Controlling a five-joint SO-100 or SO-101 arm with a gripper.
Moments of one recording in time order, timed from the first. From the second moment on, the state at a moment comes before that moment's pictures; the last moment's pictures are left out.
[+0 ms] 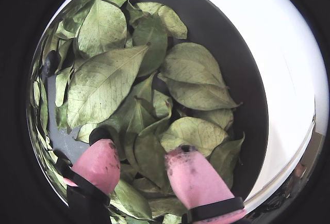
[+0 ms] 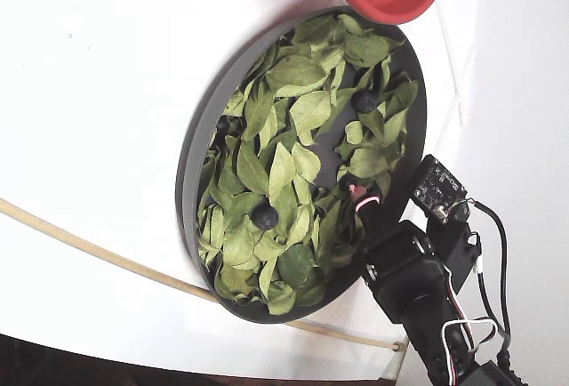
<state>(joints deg) 22.6 74.7 115.4 -22.9 -94.9</state>
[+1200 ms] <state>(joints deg) 22.0 75.9 115.5 -22.8 -96.7</state>
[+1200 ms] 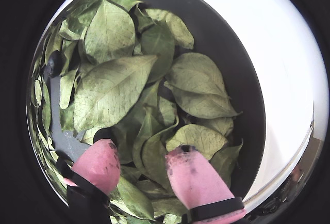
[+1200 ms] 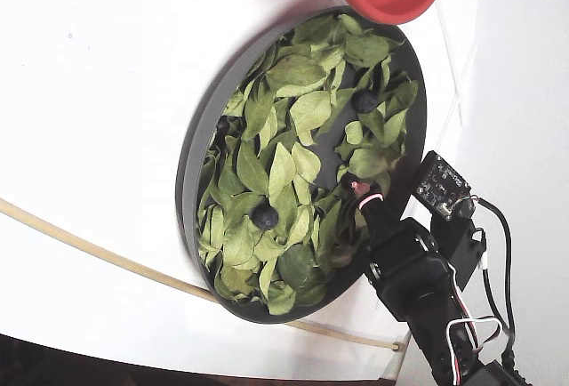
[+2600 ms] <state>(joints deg) 19.2 79.0 116.8 -21.3 -89.8</state>
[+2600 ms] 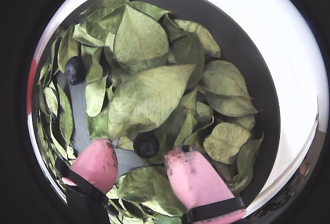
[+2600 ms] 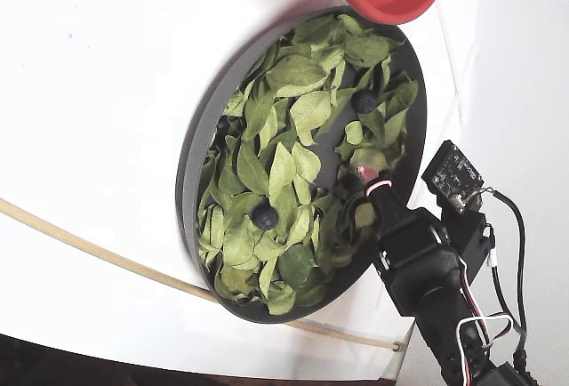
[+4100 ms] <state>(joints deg) 18.5 69.3 110.2 -23.8 -84.6</state>
